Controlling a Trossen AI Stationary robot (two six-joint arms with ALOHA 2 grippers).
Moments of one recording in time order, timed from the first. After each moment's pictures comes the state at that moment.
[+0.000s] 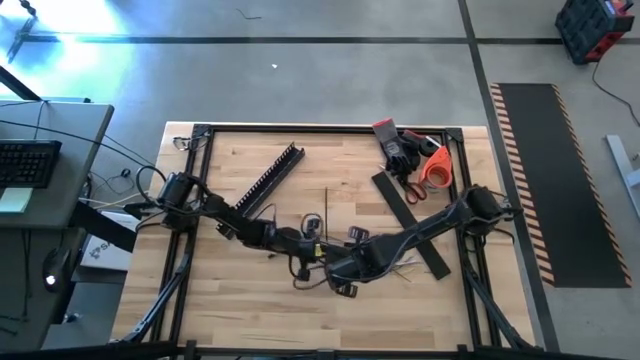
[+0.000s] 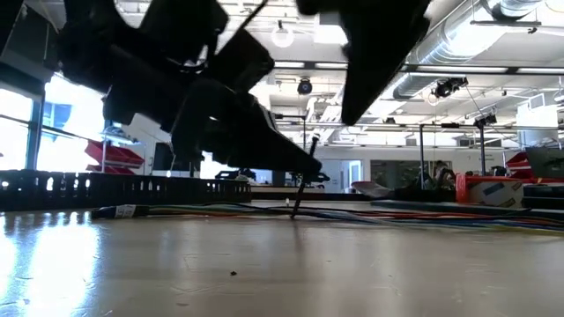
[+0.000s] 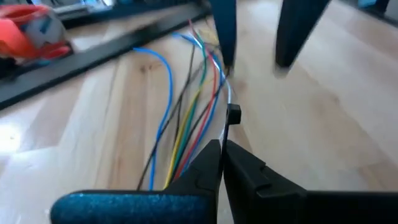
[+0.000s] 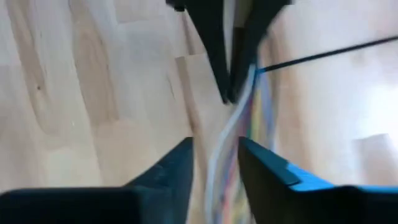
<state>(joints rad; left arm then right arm) -0.26 1.96 0.76 0.81 -0.14 0.08 0.42 1.99 1.62 -0.96 0.28 0.58</state>
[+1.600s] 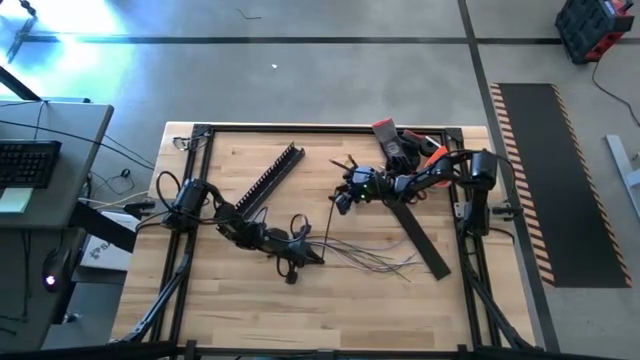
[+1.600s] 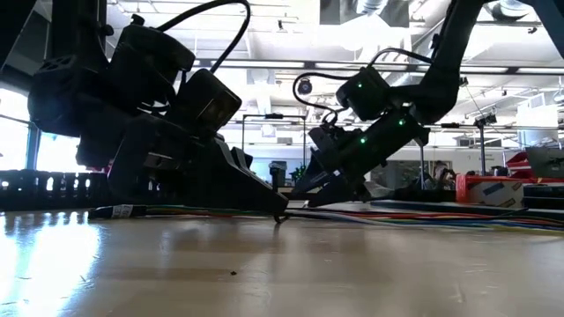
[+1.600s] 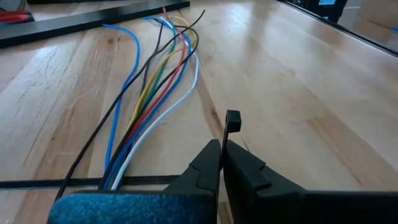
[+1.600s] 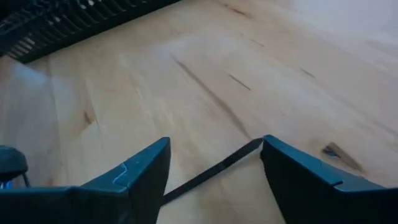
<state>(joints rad) -0.25 2.10 0.61 1.15 -0.02 -0.02 -0.24 1.93 0.73 0.57 -0.03 0.51</state>
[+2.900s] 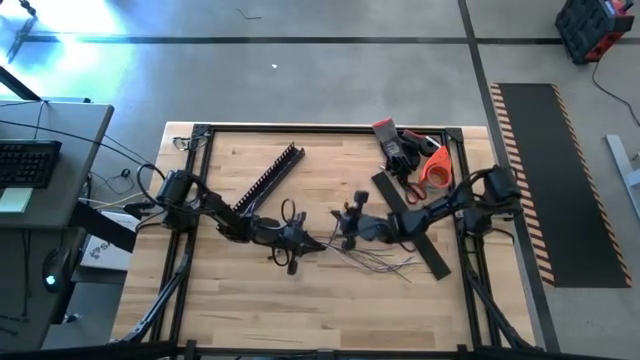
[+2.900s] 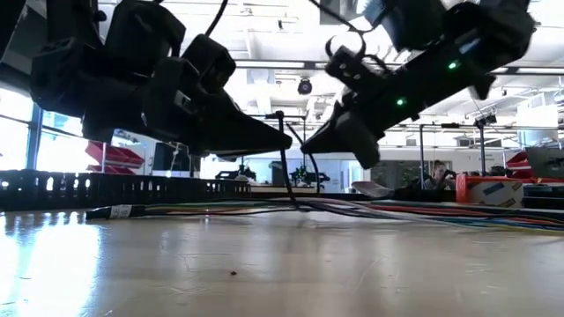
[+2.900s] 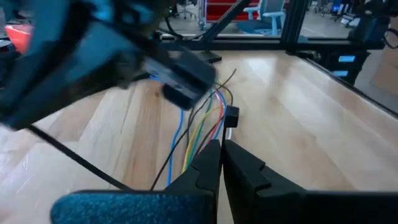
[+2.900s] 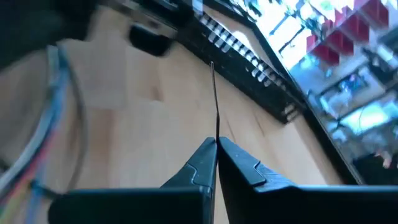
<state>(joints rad) -0.22 1.95 0.55 1.20 -0.09 -0.06 0.21 1.79 0.72 0.55 0.64 -0.27</state>
